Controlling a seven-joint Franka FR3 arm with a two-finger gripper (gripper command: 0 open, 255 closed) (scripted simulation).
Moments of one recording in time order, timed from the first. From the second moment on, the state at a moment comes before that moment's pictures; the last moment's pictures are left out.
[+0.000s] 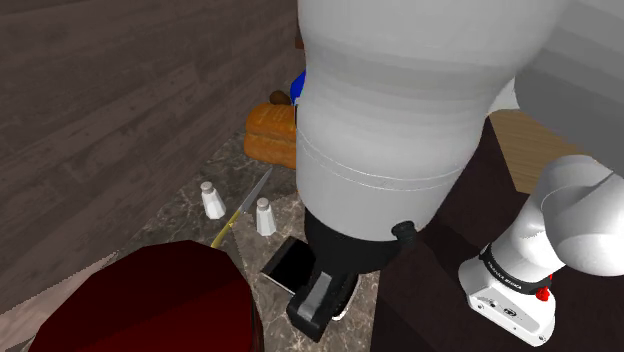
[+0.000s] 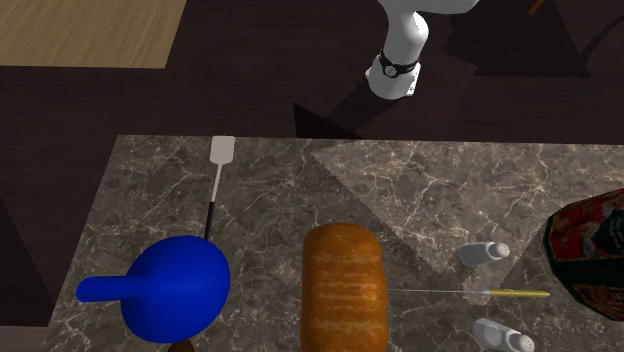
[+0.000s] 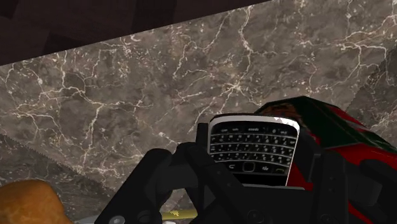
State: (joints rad) arm 0.33 -0.30 0.76 -2.00 0.21 1.79 0.74
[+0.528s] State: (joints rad) arm 0.35 0.01 0.97 -1.76 -0.01 1.79 1.04
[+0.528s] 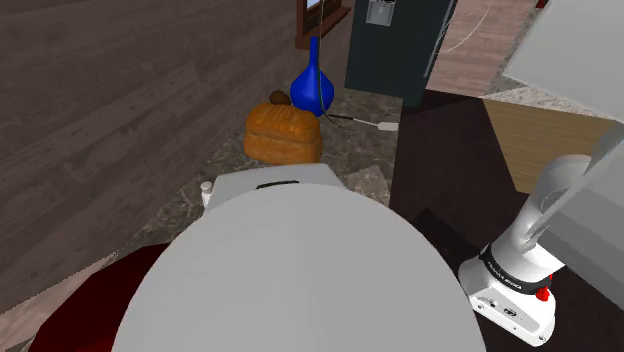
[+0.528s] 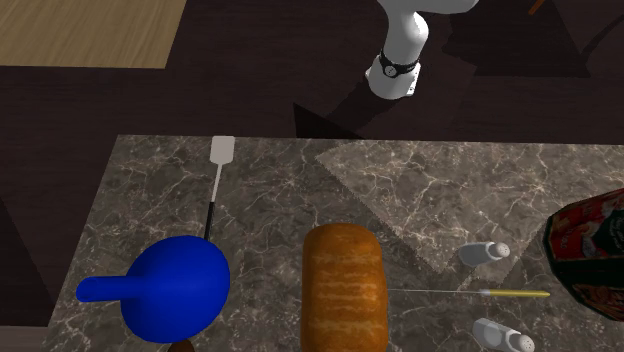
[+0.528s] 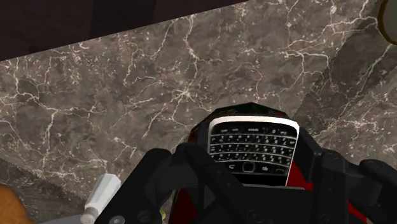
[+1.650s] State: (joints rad) arm 0.38 0.09 0.97 -1.93 -0.09 2.00 1.11
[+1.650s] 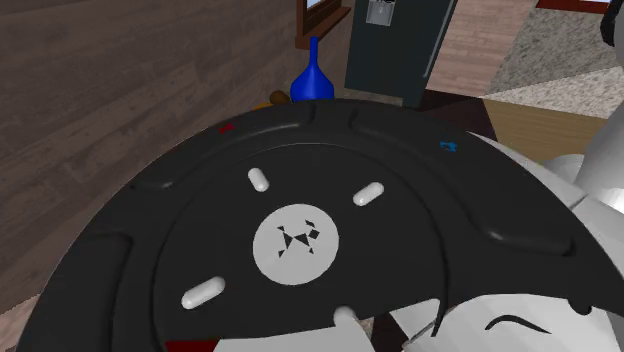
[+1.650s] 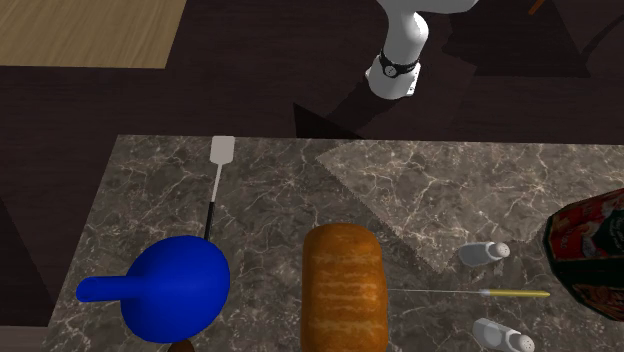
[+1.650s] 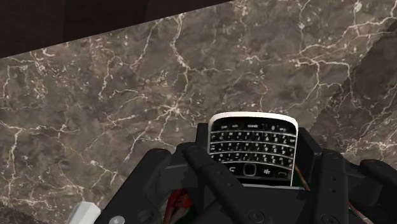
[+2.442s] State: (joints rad) arm 0.40 0.17 0.95 -2.03 -0.17 2.14 1.17
